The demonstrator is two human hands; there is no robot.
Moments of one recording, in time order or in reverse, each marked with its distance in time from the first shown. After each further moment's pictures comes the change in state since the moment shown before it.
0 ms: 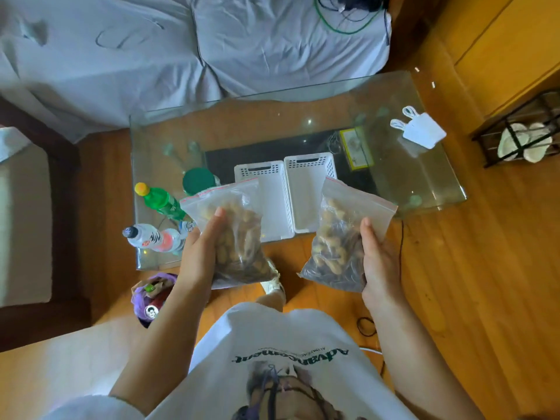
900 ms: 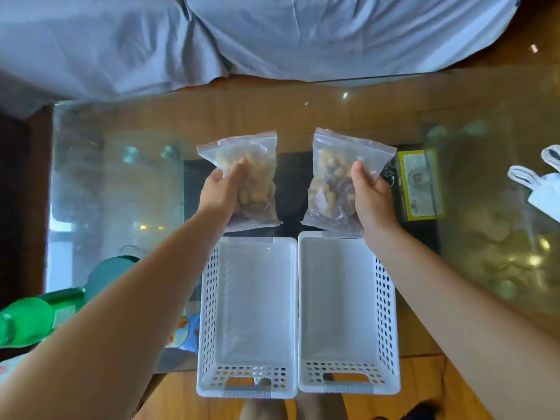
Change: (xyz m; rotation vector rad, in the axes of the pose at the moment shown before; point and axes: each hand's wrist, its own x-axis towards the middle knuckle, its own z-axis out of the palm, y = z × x) left_hand 0.472 -0.055 0.111 0.259 0.219 -0.168; right_hand 0.453 0.030 0.199 -0.390 -0.173 -0.042
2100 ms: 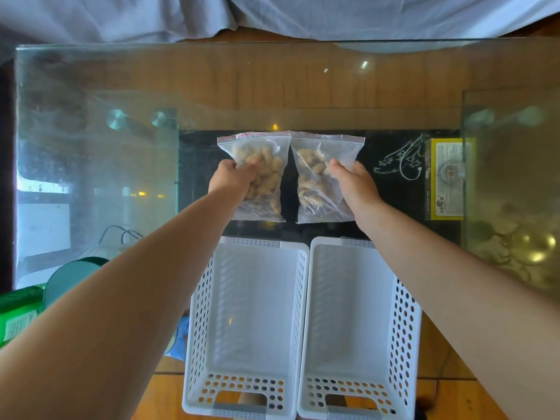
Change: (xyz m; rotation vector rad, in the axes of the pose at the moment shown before) left_hand 0.077 -0.042 0.024 0.353 -0.009 -0.186; right_hand 0.083 0.054 0.060 -0.327 -0.200 0.226
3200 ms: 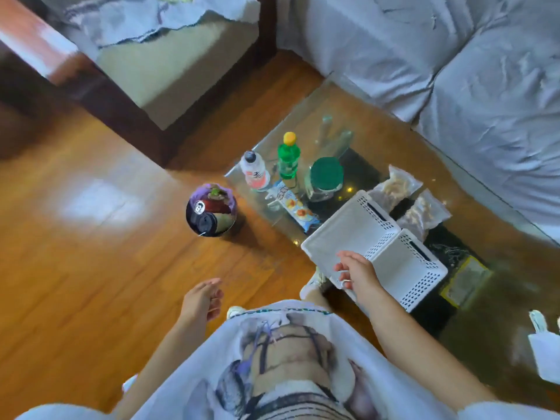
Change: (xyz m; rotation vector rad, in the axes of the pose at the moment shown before) left_hand -0.485 -0.377 -0.132 -1.210 0.288 -0.512; right_hand -0.417 0.051 0.056 -0.303 -0.394 -0.008
